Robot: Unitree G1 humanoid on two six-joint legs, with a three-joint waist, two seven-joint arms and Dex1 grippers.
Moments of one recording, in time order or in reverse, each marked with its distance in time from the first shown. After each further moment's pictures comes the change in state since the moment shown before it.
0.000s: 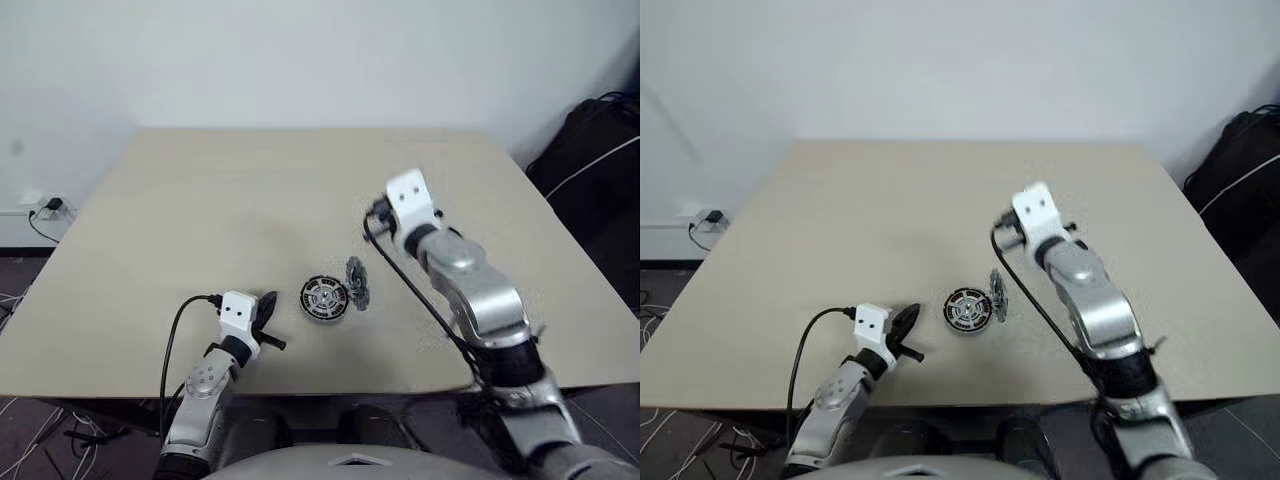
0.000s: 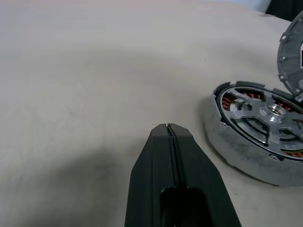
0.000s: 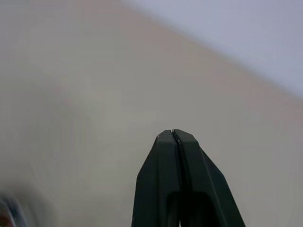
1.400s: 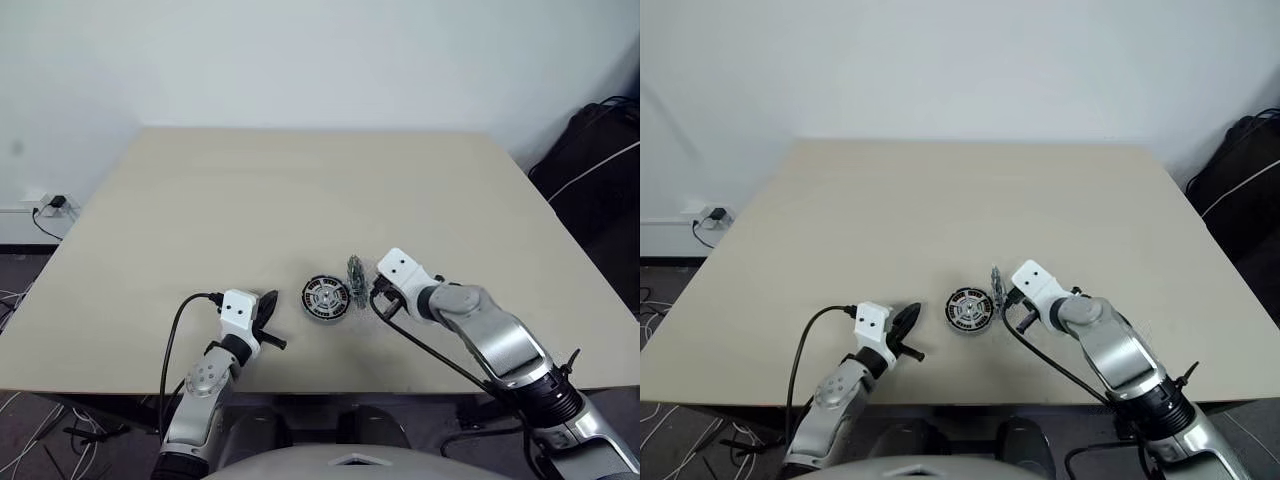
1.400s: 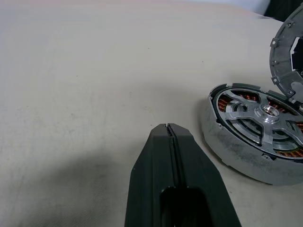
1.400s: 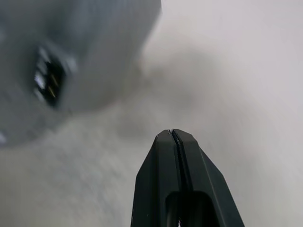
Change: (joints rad) left arm 0.000 0.004 -0.010 -0.024 -0.004 0.025 0.000; right arm 0.097 -0.103 0.118 -0.057 0.018 0.181 0.236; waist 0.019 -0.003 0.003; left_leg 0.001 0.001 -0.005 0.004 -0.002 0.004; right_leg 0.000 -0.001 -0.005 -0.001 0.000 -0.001
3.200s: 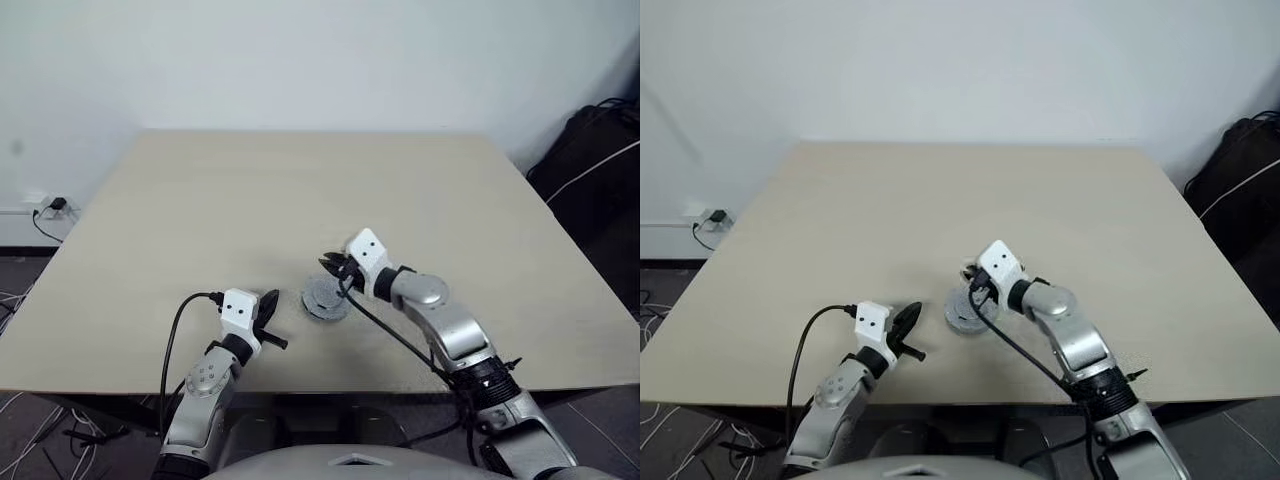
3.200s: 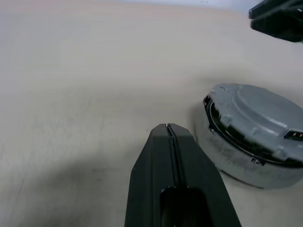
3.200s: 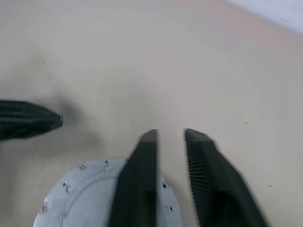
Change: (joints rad) left arm 0.012 0.003 -0.001 -0.031 0.001 0.019 0.001; right arm -0.043 0.219 -0.040 0.387 0.060 -0.686 0.145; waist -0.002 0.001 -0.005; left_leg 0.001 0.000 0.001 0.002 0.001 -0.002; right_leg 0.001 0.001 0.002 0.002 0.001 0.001
